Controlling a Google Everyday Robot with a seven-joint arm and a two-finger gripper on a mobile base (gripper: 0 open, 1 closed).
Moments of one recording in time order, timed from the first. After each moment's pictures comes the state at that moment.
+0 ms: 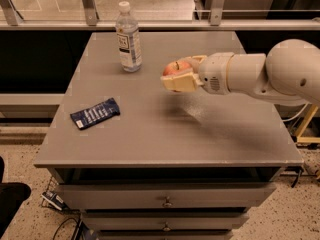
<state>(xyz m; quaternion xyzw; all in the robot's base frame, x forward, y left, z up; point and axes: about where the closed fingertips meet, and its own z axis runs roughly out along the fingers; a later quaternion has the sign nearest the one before) 0.598 -0.065 0.905 -0.38 0.72 0.25 0.52</state>
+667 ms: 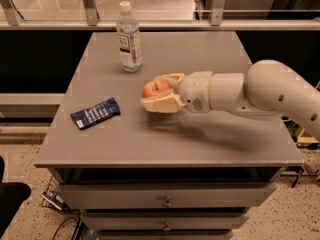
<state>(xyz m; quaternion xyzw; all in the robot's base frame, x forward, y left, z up) 0.559 -0.009 0.871 -0.44 0.67 0.31 0.51</state>
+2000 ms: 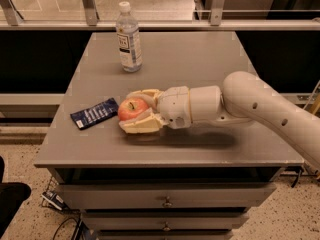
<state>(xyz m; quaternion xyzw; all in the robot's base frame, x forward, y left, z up) 0.512 0.053 0.844 -0.54 0.58 0.38 0.48</state>
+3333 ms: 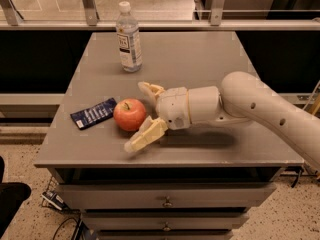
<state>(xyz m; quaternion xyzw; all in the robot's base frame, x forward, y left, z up) 0.512 0.054 0.846 -0.54 0.58 0.38 0.48</state>
